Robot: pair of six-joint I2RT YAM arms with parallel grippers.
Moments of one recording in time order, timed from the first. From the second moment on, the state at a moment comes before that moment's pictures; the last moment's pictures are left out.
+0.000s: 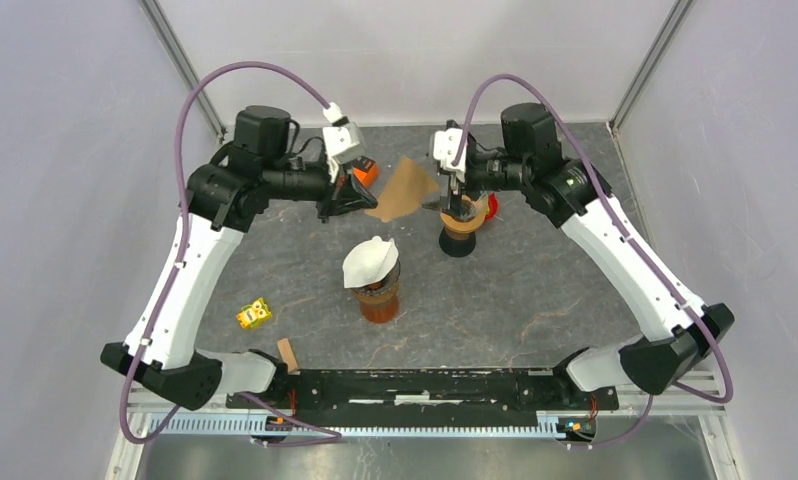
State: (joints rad) left arm -0.39 1.29 1.70 -0.98 0.83 0.40; right arm 0.56 1.43 1.63 -0.64 -0.67 -0.75
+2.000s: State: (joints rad) left arm -0.48 1.30 1.57 -0.93 0.95 0.64; right arm 0.38 1.17 0.88 0.64 -1.28 0.49
